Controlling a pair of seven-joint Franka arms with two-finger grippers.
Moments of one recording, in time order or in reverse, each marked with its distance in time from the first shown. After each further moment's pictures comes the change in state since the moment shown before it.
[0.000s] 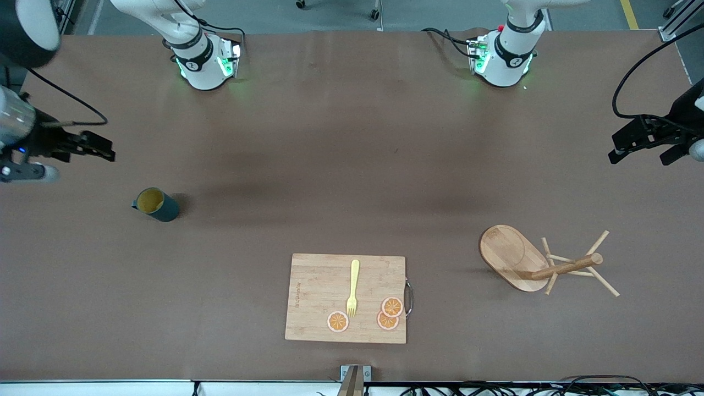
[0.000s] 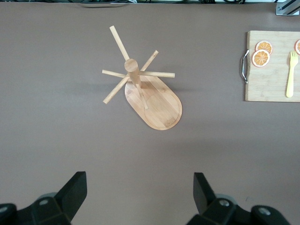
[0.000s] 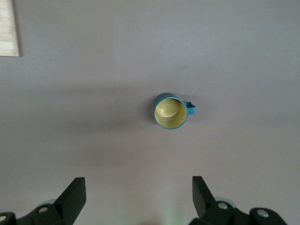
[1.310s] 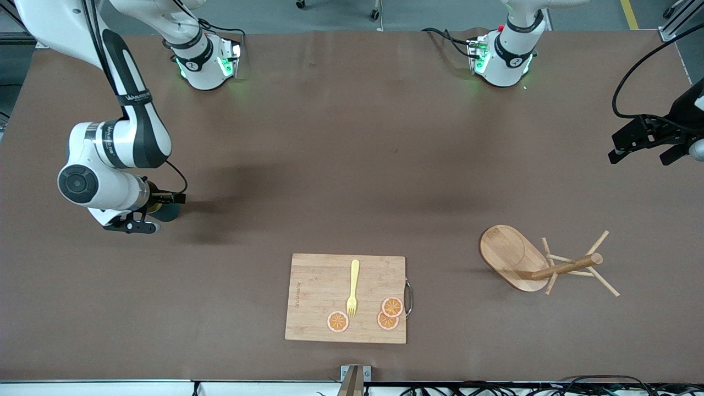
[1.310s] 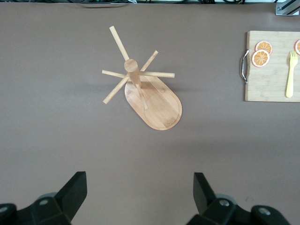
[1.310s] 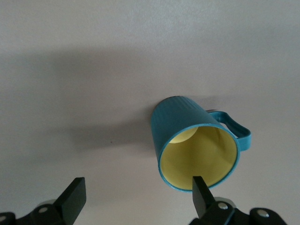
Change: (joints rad) left arm 0.000 0.000 0.000 0.001 0.000 0.000 0.000; right arm 0.032 0.258 -0.013 -0.329 -0.062 0.463 0.135
